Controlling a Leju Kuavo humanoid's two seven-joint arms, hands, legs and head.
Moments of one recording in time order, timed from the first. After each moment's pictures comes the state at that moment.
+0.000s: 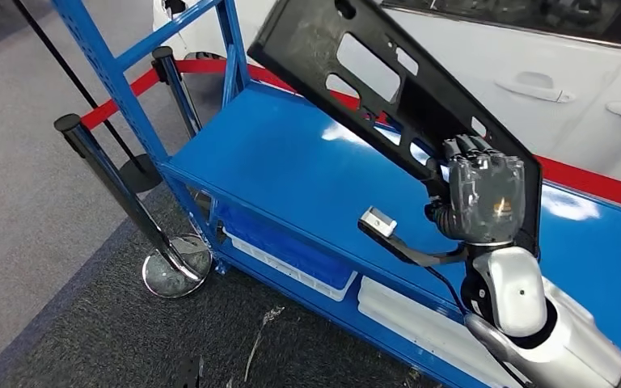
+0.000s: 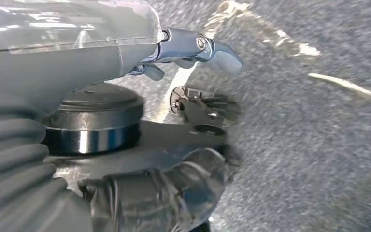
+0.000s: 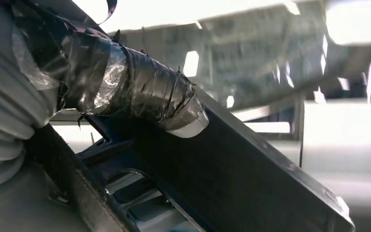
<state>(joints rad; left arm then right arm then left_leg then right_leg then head) -0.10 -0.03 -0.83 -0.19 1.17 0.70 -0.39 -0.55 -0.49 0.66 -1.65 1.32 -0.25 0.46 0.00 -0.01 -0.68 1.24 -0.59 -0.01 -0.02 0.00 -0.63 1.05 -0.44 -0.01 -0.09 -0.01</state>
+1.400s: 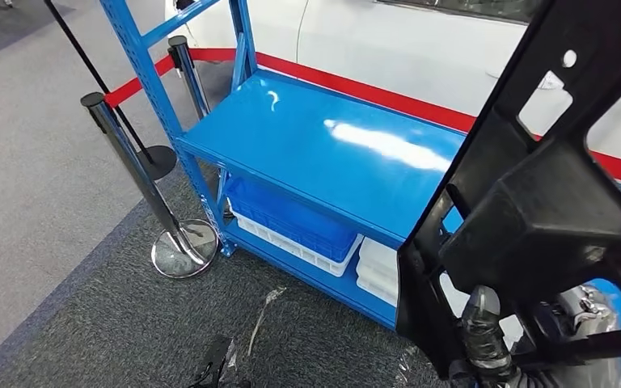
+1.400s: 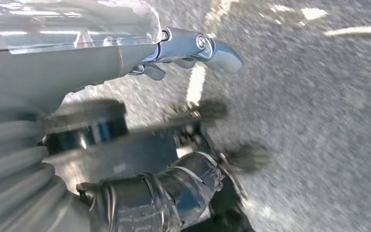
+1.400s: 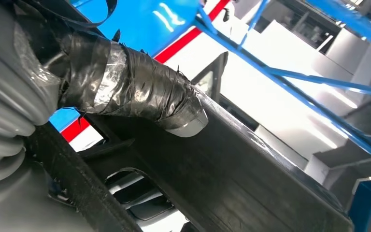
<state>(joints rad) -0.19 -0.03 -0.96 -0.19 0.93 0.57 -0.20 -0.06 -0.39 0.64 -2.28 0.86 -0.52 0.26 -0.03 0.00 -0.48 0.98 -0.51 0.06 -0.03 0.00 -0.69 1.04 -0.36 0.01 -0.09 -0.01</state>
